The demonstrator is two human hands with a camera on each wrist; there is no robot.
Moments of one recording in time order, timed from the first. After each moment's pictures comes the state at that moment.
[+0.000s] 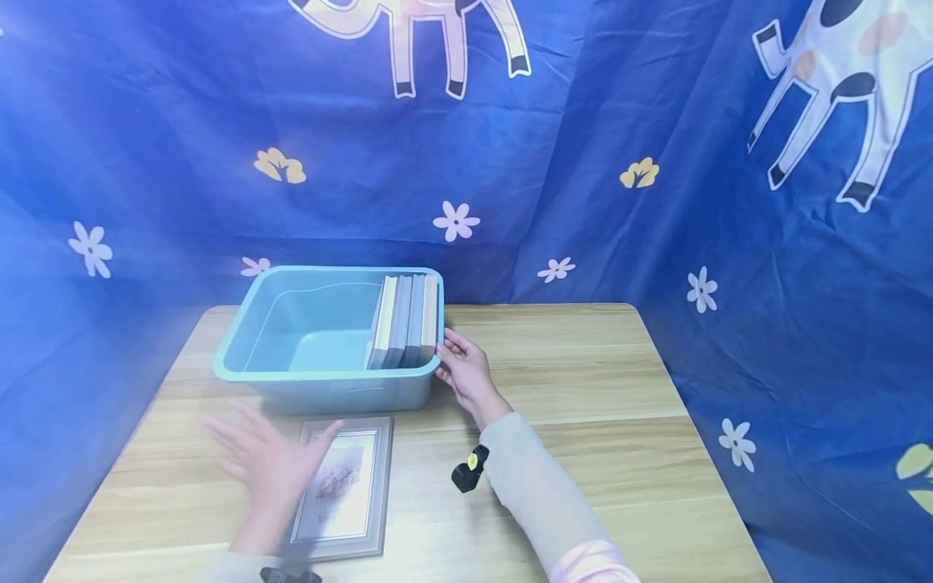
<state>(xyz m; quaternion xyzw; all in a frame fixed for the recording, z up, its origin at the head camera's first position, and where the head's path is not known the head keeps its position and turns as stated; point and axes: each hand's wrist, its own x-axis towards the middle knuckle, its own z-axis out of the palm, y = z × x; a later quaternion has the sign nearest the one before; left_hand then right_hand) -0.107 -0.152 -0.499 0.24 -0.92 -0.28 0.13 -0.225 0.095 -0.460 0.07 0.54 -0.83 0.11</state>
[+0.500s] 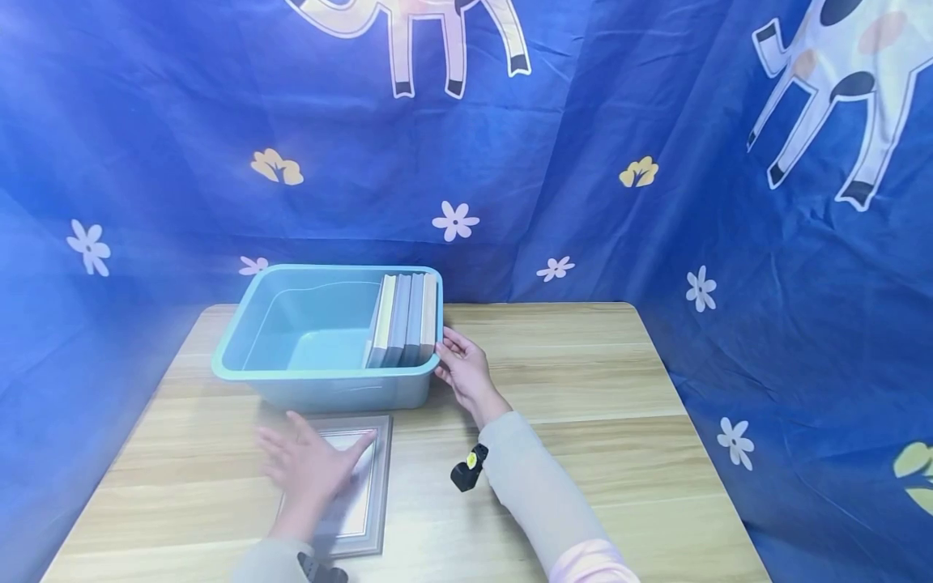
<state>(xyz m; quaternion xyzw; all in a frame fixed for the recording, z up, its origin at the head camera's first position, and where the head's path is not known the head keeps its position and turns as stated) -0.115 -0.124 -0.534 0.23 -0.94 -0.24 0.02 -0.225 0.095 -0.460 0.07 0.54 -0.83 0.10</state>
